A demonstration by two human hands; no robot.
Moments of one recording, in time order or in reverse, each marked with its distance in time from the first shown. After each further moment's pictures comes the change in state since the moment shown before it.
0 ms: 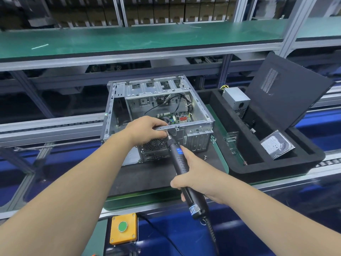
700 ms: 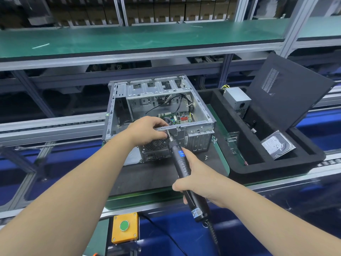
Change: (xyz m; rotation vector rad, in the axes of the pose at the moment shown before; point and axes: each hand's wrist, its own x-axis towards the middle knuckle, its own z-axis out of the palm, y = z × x) left_hand -0.004 0.003 0.000 -0.088 -0.004 -0.038; right_hand 0.000 0.009 0.003 0.050 -0.007 0.001
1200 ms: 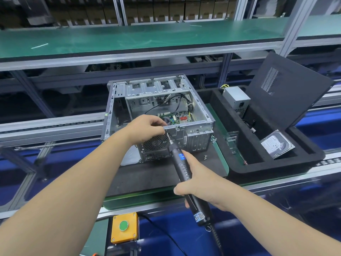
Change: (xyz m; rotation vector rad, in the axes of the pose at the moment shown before) left_hand -0.002 0.003 -0.003 -0.200 0.001 -0.047; right_hand -0.006 0.007 -0.003 -0.048 -0.007 0.039
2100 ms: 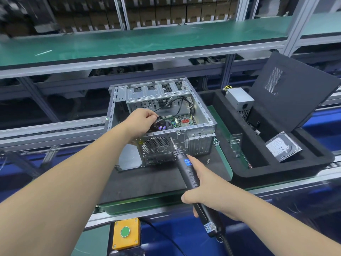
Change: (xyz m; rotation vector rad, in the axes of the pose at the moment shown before) left_hand 0.024 0.001 -0.017 0.039 0.177 -0.017; right_hand -0.009 0.004 -0.012 -0.027 -0.016 -0.033
